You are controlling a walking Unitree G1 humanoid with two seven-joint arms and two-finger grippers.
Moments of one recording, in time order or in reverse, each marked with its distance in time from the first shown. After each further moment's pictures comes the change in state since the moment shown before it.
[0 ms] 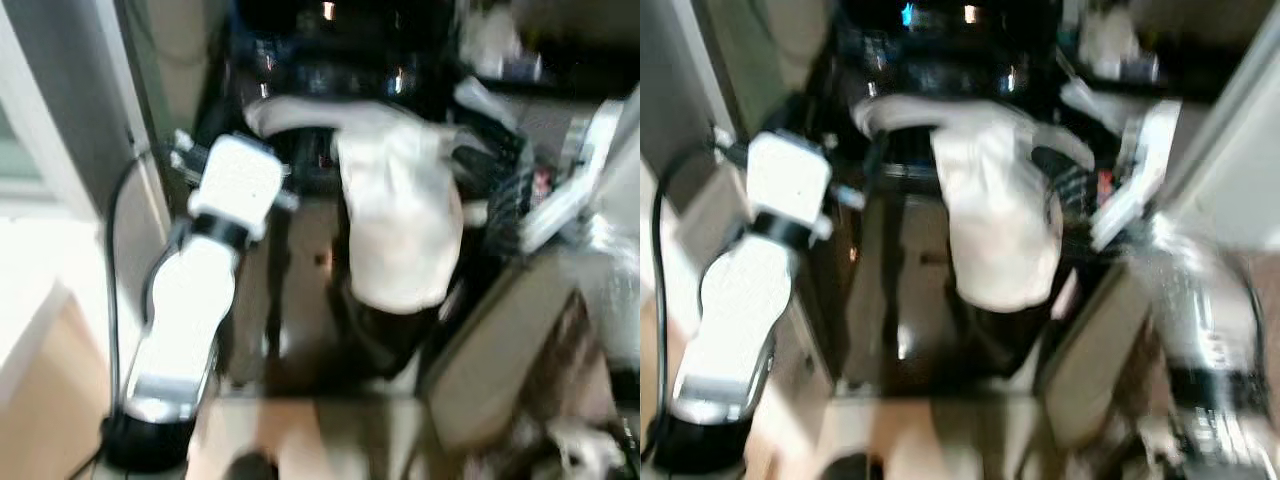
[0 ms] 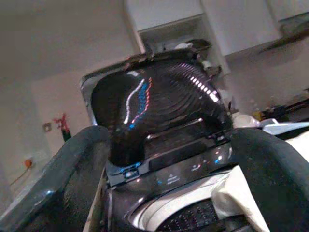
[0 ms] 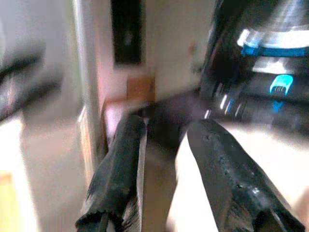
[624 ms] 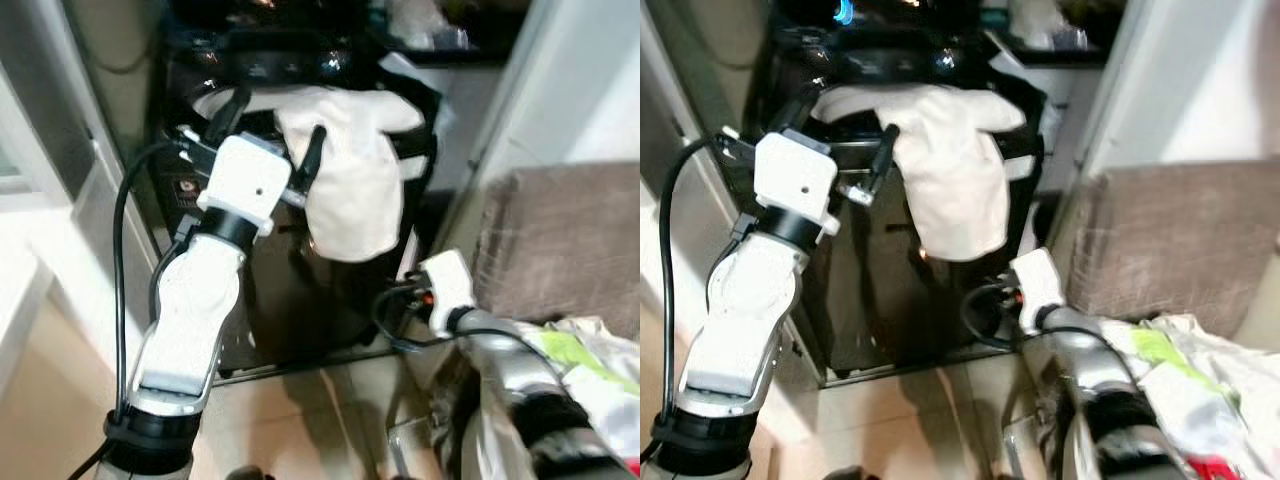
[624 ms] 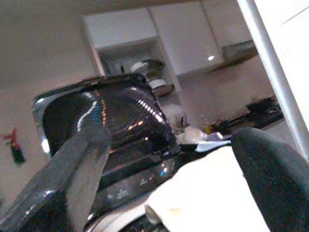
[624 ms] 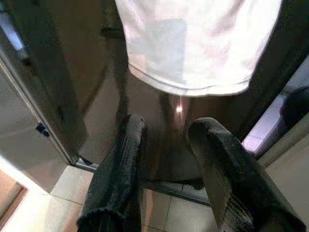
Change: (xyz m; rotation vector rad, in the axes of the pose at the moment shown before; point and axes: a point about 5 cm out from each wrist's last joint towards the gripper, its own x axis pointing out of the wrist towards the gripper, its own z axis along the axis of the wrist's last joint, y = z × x) left arm 0.001 -0.001 -0.002 -0.048 0.016 0.007; right arm 0.018 0.006 -0.167 -0.044 0.530 -0.393
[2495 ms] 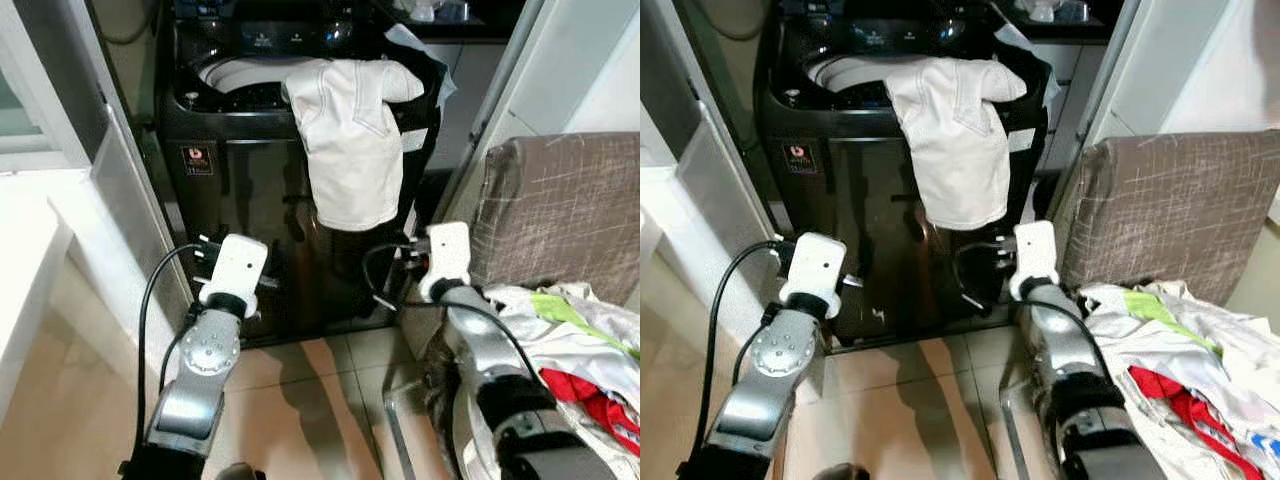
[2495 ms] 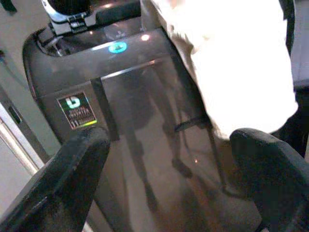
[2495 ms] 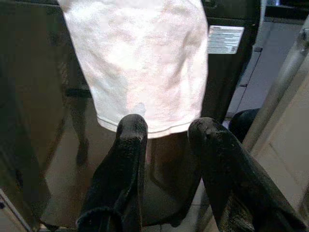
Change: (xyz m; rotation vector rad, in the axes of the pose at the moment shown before) left arm -0.068 -0.024 -0.116 -0.059 0.513 0.073; right arm 0.014 0.004 0.037 0.057 -0.256 -0.265
